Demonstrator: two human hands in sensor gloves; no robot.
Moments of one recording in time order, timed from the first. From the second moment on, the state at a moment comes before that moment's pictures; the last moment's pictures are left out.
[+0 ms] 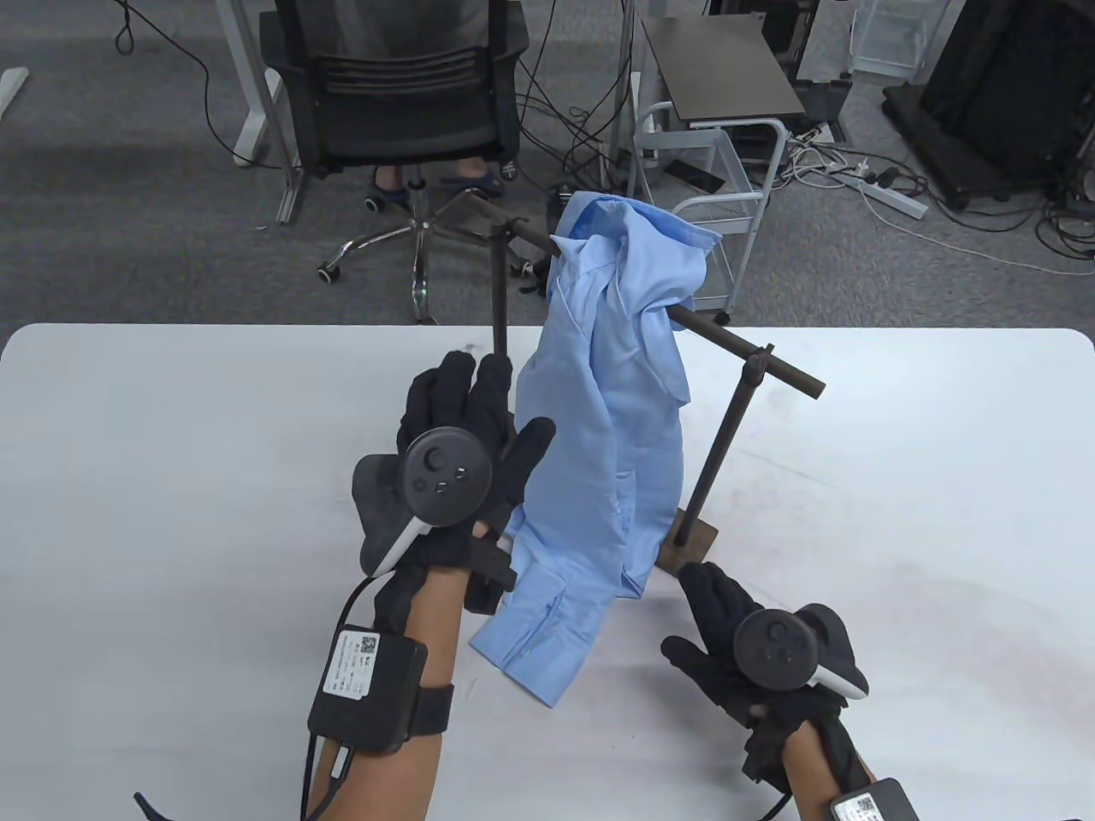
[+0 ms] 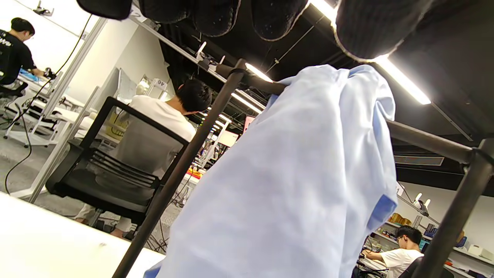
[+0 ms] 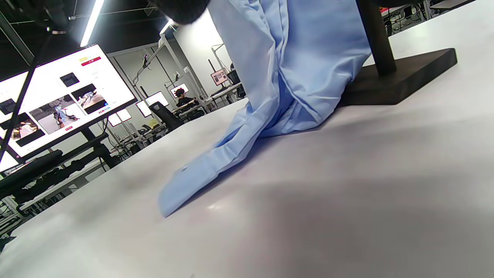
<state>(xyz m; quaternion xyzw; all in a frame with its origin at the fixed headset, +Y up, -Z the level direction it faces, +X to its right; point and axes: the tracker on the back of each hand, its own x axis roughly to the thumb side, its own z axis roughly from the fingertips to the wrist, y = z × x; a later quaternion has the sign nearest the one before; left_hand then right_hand) -0.133 -0.565 -0.312 0.13 -0.10 0.26 0.95 0.185 -0.746 -0.247 0.26 0.08 0.93 0.26</state>
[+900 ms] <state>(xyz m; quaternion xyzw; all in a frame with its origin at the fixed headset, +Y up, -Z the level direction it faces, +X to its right) -0.189 -0.710 -0.296 0.03 -0.08 0.27 0.96 0.189 -0.758 -0.254 0.23 0.10 0.93 0.25</state>
